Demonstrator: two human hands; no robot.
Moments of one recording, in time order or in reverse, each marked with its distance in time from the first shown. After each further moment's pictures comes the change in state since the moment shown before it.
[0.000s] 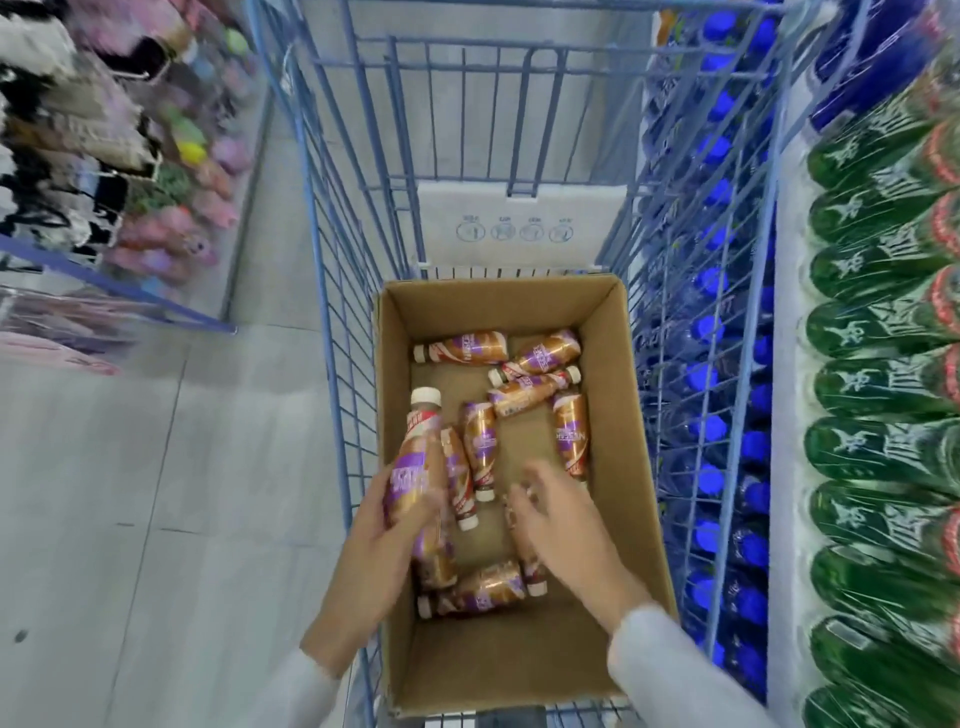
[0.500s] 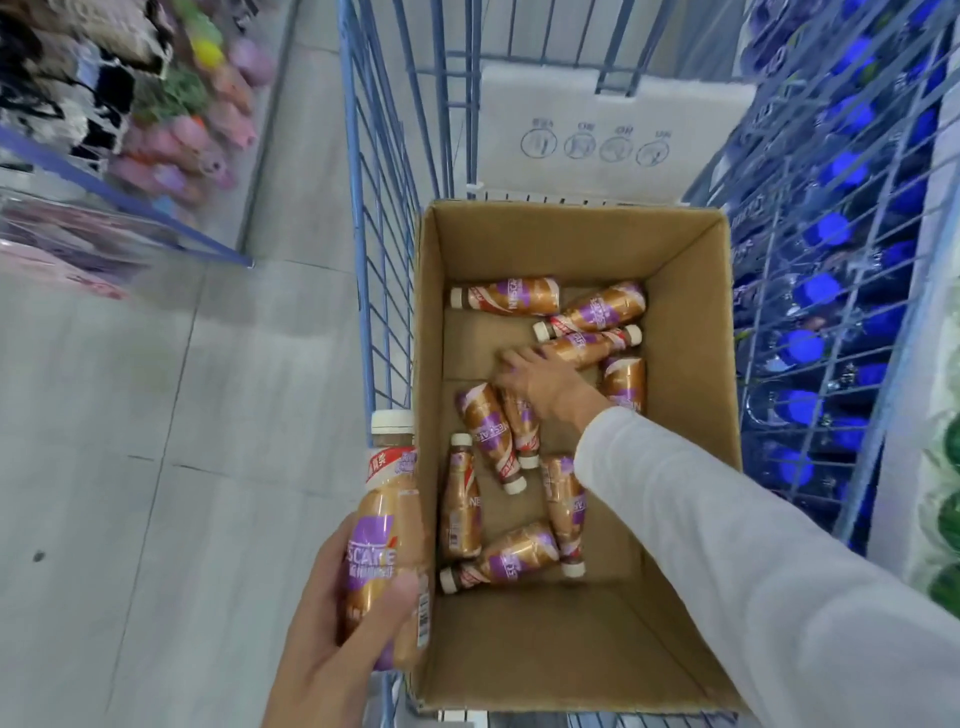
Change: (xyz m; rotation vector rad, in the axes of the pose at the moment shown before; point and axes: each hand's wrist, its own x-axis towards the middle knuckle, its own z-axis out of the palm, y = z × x) left_hand -0.051 -0.049 -0.048 -0.069 0.187 -0.047; right_hand 0.213 0.018 0.069 -1.307 -0.365 -0.565
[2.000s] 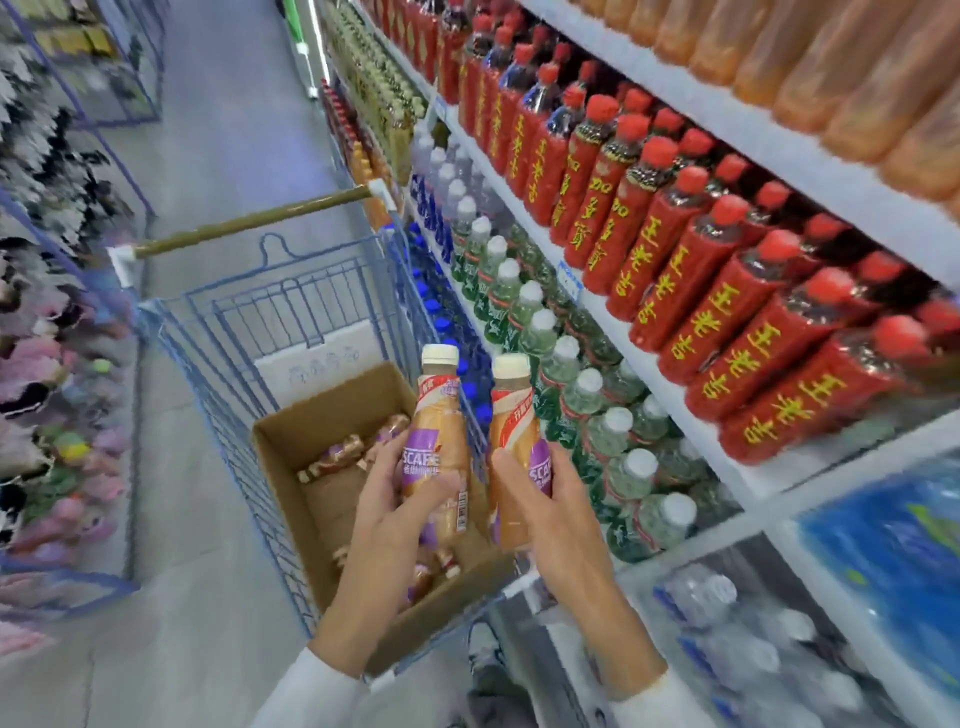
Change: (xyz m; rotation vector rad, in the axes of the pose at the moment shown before) left_hand -0.280 0.036 0.071 0.082 -0.752 0.604; right_hand -0.553 -0.245 -0.080 1.942 1.391 0.669
